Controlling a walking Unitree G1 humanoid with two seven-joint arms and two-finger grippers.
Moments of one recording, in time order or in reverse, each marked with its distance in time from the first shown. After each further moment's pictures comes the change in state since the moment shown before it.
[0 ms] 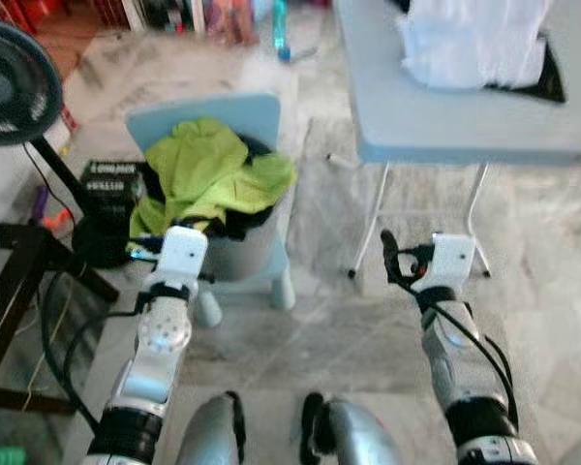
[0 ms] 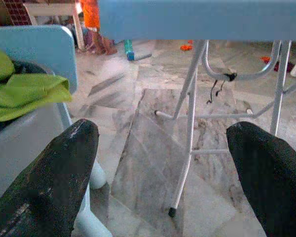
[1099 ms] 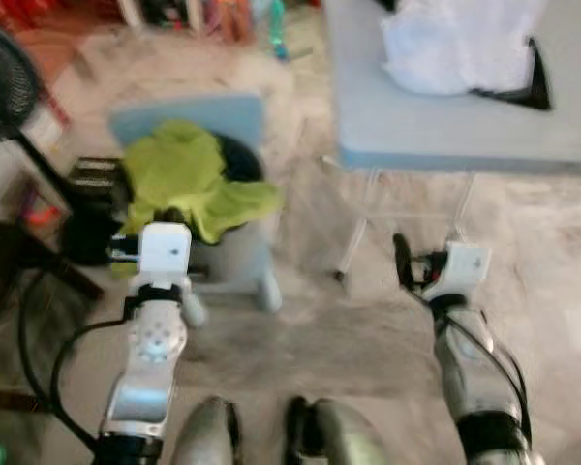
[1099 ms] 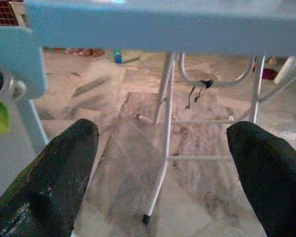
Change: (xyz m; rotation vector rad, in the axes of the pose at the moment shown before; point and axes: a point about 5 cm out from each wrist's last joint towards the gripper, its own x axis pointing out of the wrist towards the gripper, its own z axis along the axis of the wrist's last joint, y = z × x) left arm -0.016 0.009 0.031 -0.095 -0.065 0.066; right arm -0.006 -0.005 0.010 -0.013 -0.049 -0.003
